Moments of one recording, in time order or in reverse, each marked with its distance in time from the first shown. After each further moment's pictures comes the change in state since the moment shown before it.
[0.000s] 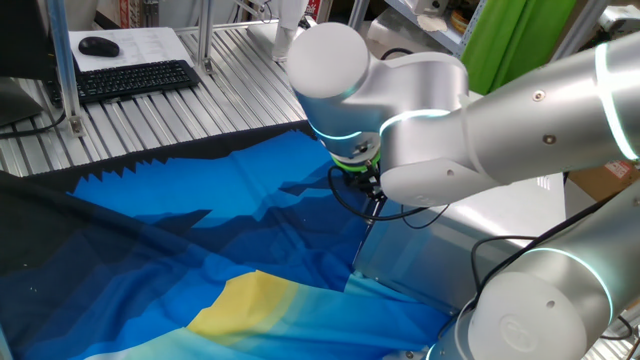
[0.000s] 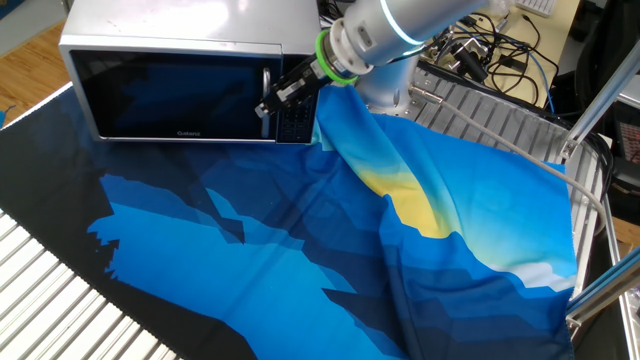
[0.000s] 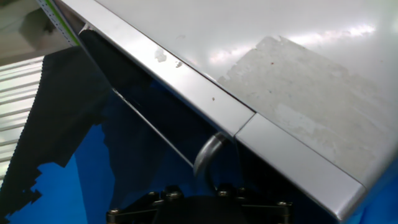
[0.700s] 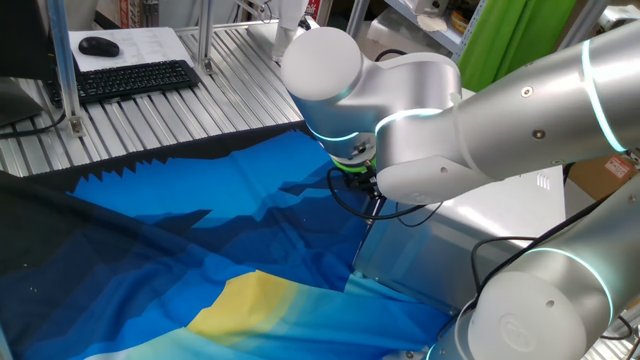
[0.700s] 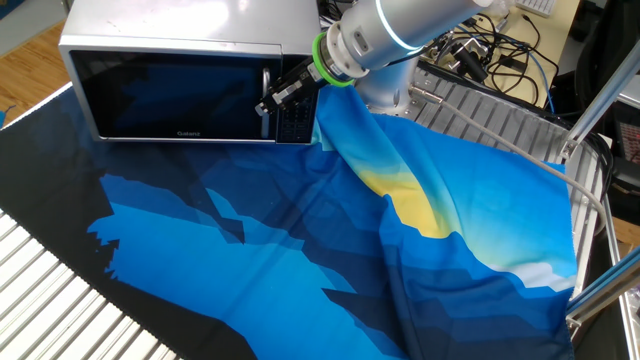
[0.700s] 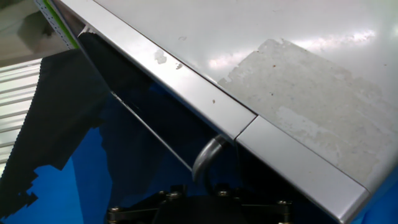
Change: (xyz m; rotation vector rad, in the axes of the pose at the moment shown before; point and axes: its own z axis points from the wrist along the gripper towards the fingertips) arm 0.000 -0.002 0.003 0.006 -0.007 -0.004
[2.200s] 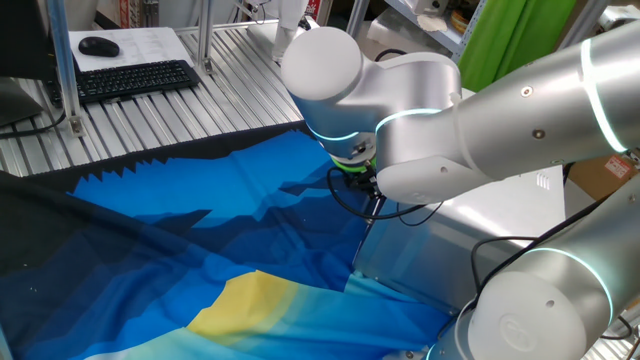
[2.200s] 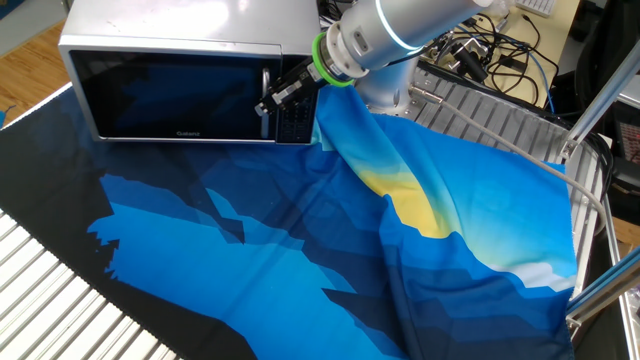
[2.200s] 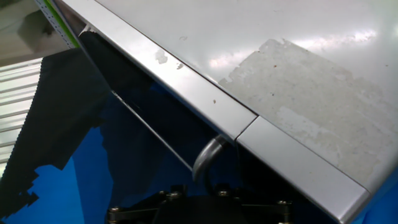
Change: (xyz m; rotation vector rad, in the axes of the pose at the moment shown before) arm 0.000 0.002 0.000 -0.002 0.001 0.002
